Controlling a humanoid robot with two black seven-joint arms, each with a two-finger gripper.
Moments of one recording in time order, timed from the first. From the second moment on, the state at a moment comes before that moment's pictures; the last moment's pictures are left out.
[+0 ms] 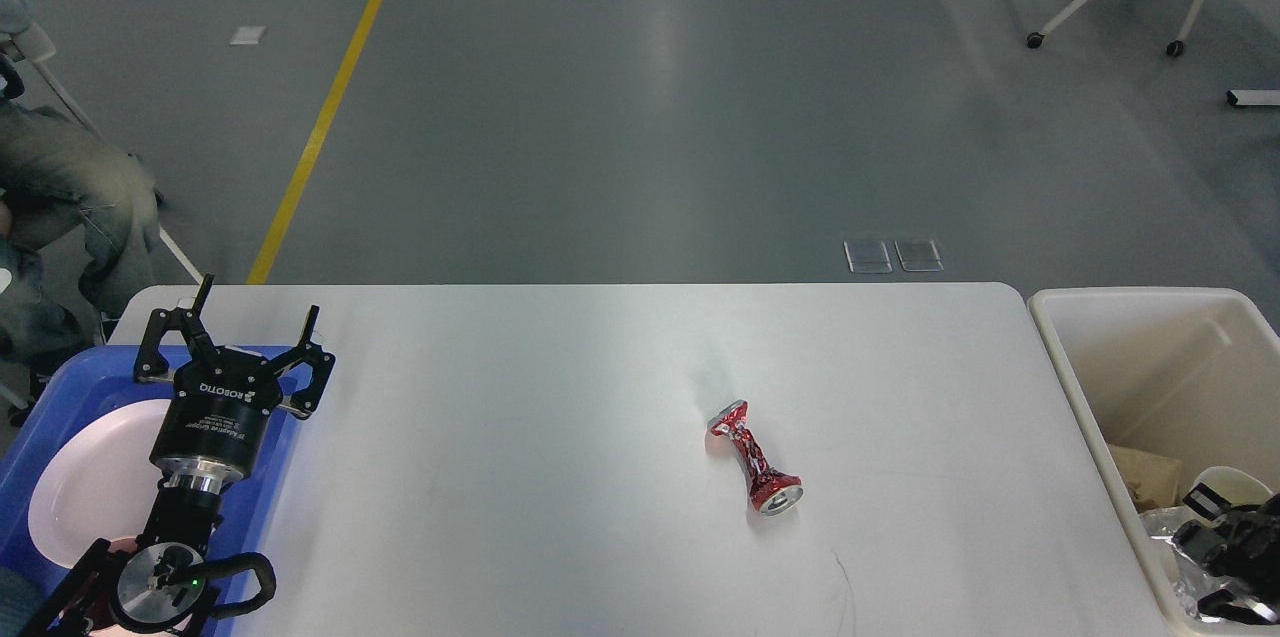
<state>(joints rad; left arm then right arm) -0.13 0.18 -1.43 -0.95 0.15 -0.58 -0.22 0.61 -0.37 -0.96 0.18 0.17 -0.10 -0.23</state>
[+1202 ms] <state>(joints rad) -0.13 0.18 -1.43 -0.95 0.15 -0.58 -0.22 0.78 -0.40 -0.97 0.33 0.10 -0.14 -0.24</state>
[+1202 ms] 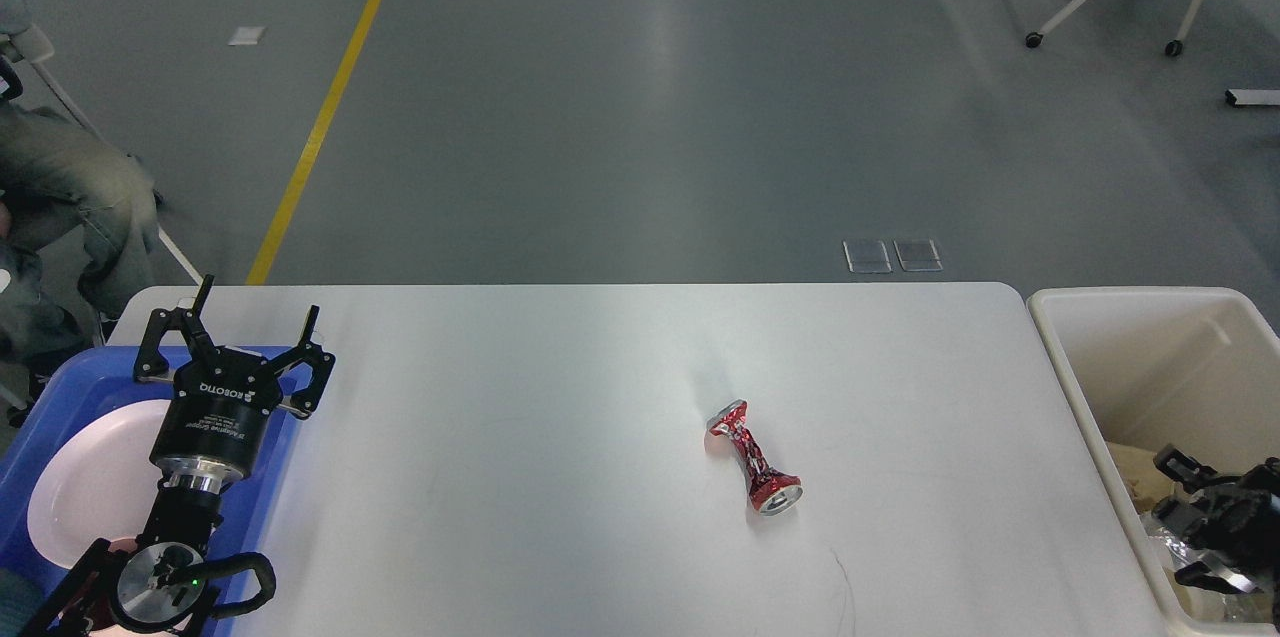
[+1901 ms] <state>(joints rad) -0.13 0.18 -1.43 -0.95 0.15 -0.58 -0.22 1.94 -0.39 -1.34 1.12 -0.21 0.67 -0.24</state>
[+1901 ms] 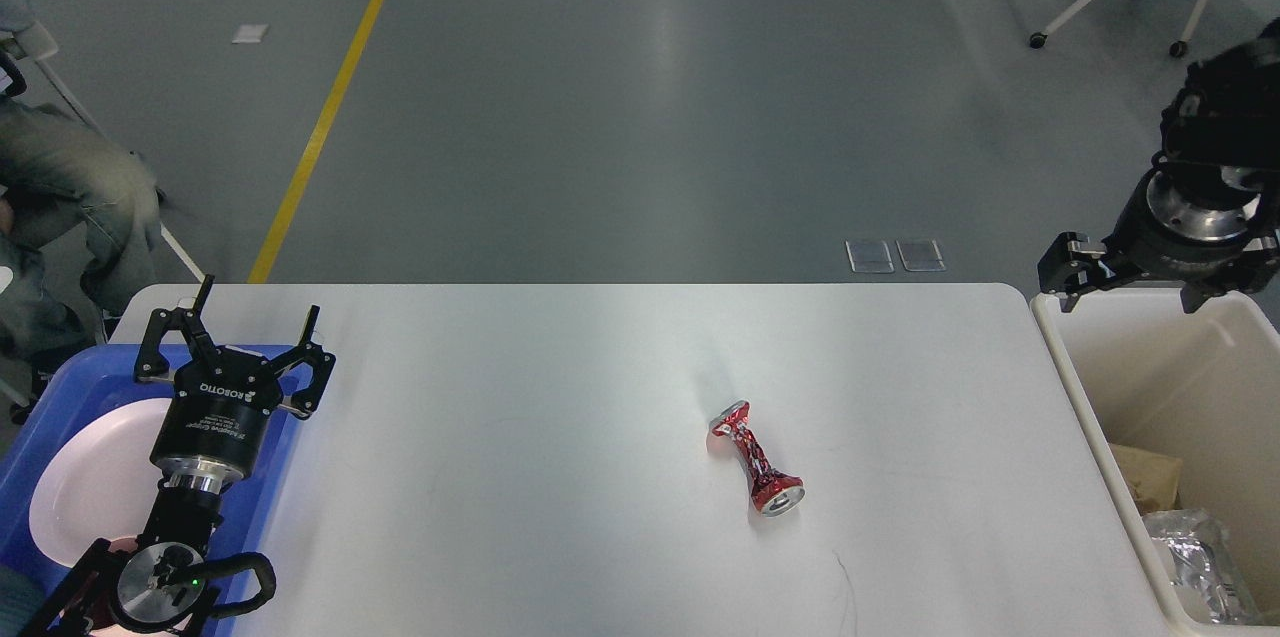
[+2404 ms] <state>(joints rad) -0.13 0.18 -1.42 -0.95 0.15 -0.58 -0.22 2.55 -0.25 -1.28 1.59 0.05 0.84 -0.24</state>
